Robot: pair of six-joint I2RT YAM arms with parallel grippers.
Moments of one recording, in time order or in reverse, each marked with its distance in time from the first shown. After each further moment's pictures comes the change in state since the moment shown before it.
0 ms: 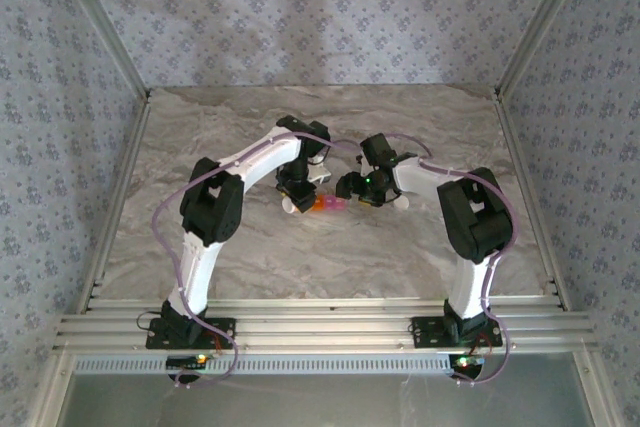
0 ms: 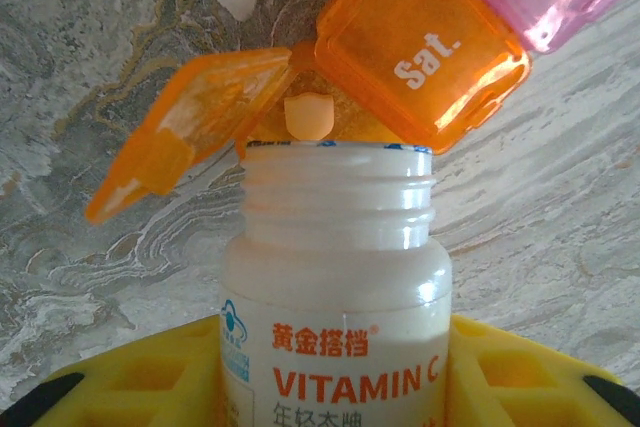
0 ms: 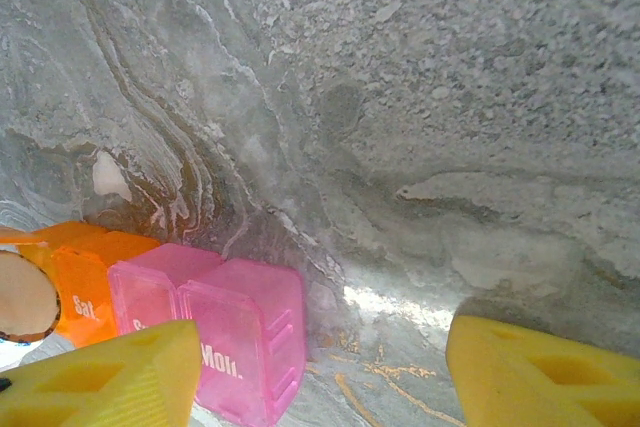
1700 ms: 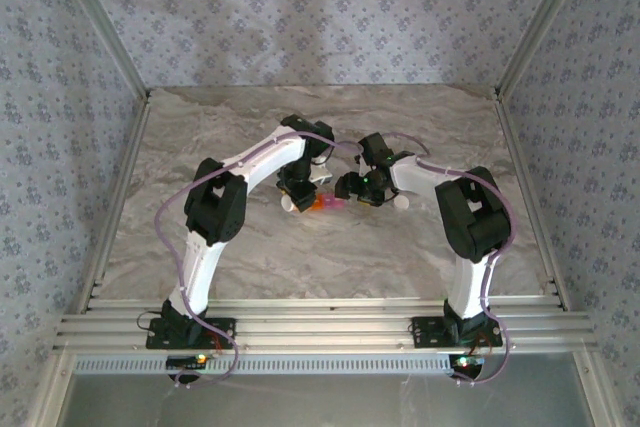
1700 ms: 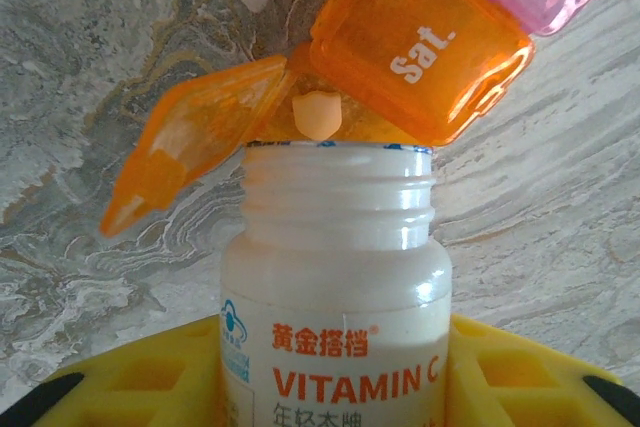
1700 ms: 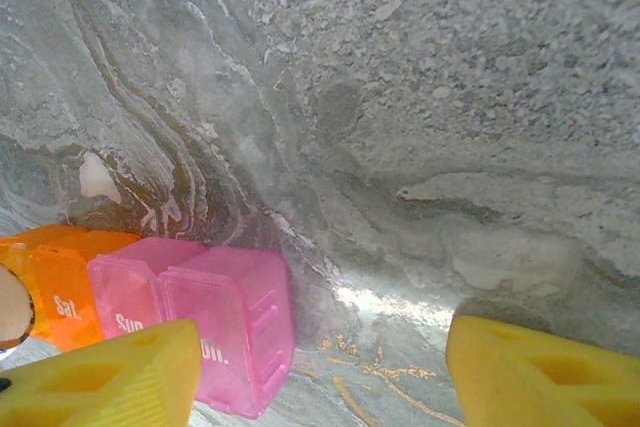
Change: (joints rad) left arm -0.019 0.023 0.054 -0.051 -0.066 0.026; right arm 0.016 0.012 0.026 -0.031 0.032 0.000
